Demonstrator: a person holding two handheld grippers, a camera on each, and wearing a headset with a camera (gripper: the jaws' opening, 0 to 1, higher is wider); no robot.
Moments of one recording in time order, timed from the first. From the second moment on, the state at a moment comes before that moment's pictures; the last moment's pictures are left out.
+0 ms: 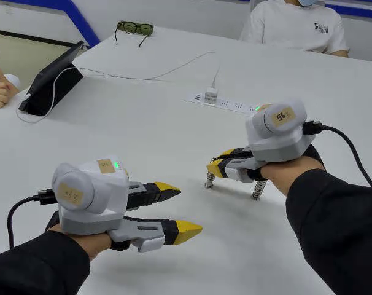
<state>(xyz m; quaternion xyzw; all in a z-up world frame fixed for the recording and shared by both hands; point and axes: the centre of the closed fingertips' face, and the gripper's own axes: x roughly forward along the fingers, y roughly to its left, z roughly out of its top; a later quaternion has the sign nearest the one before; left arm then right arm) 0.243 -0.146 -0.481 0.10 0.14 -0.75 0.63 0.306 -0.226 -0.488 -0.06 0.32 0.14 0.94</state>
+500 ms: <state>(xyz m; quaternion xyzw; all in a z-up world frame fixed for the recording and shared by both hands) 0.243 -0.145 -0.483 0.10 0.14 -0.75 0.63 0.307 -0.229 -0.502 -0.06 0.33 0.13 0.93</state>
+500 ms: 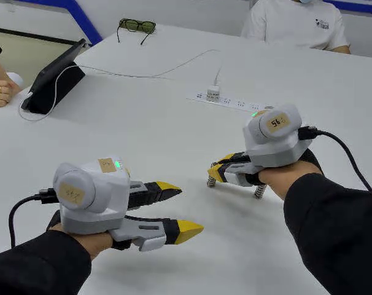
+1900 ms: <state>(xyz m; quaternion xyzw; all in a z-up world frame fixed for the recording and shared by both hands) 0.247 -0.149 -0.474 0.10 0.14 -0.75 0.64 0.281 -0.226 -0.477 -0.06 0.30 0.12 0.94</state>
